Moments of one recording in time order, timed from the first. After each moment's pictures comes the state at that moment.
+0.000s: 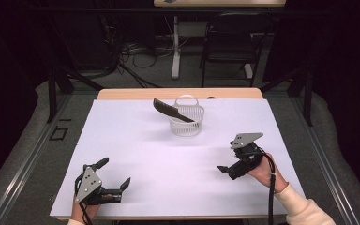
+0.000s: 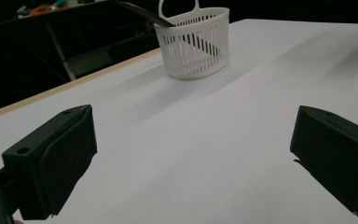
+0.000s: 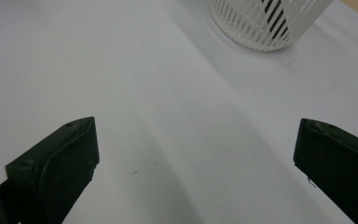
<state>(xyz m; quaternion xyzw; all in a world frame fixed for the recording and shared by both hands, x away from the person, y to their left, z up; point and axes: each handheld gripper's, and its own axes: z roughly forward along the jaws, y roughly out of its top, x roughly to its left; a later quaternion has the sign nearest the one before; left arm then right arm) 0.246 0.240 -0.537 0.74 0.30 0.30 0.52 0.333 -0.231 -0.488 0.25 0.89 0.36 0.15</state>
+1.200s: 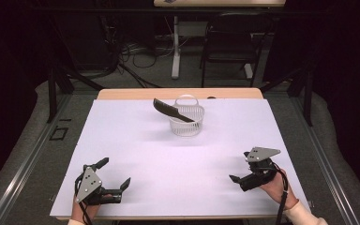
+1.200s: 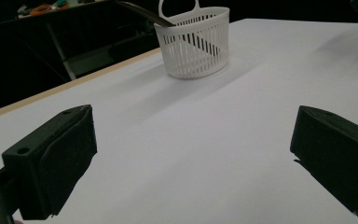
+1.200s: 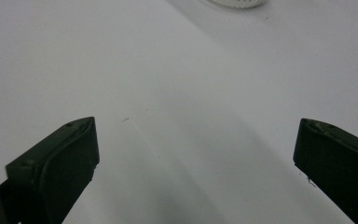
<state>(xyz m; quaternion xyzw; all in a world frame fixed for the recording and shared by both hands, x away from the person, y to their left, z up) 0.246 0.240 -0.537 0.74 0.30 0.30 0.52 0.301 -0.269 -0.514 0.30 0.86 0.37 0.17</state>
